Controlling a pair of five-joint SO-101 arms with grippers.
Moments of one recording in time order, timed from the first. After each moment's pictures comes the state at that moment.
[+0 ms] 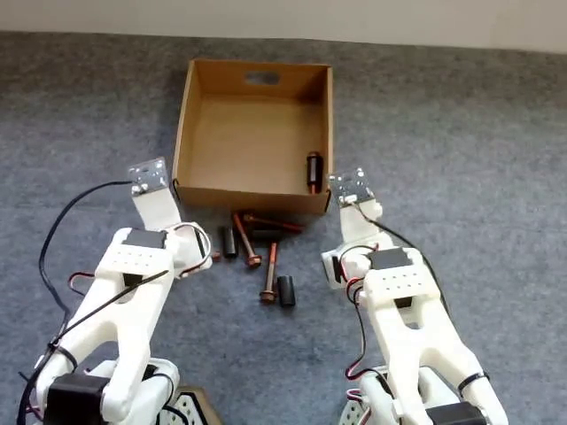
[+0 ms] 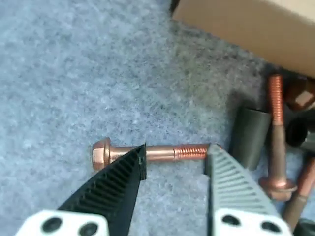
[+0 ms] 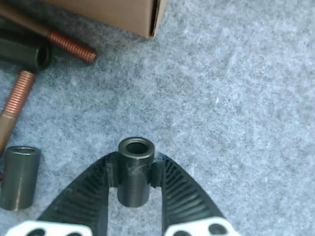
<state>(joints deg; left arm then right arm) -0.9 -24.7 59.4 45.3 26.7 -15.0 -30.9 61.4 41.5 9.9</state>
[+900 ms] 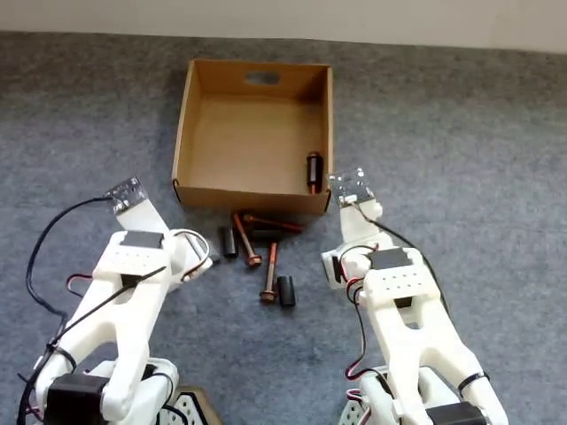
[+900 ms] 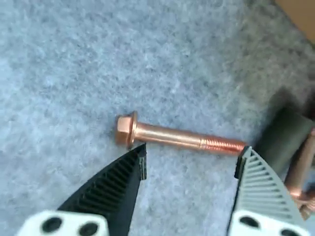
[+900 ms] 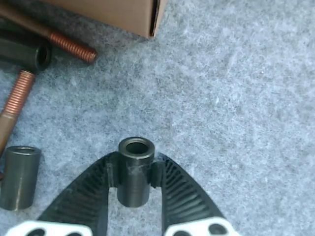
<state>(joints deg) -2.1 -24.7 60.8 50.7 40.3 -15.0 -30.9 61.4 41.5 9.9</state>
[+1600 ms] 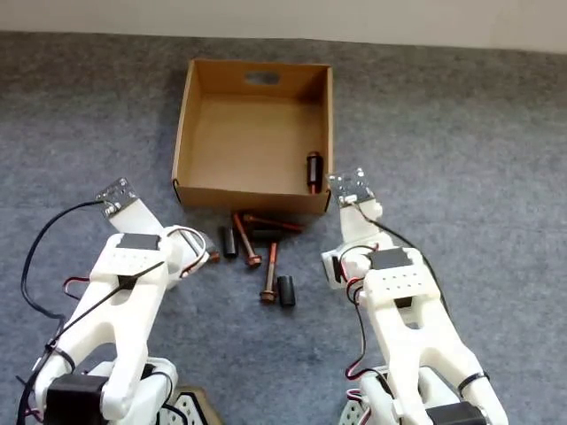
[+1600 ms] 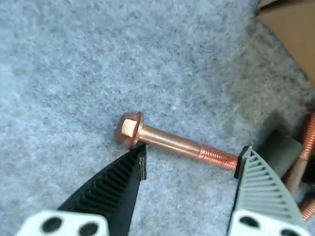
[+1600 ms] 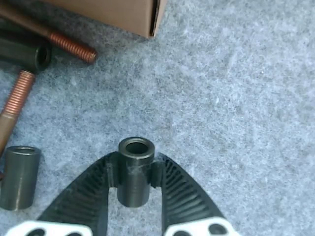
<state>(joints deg) -3.6 -24.7 61.1 47.2 43.5 -15.0 -30.9 61.4 41.5 9.9</state>
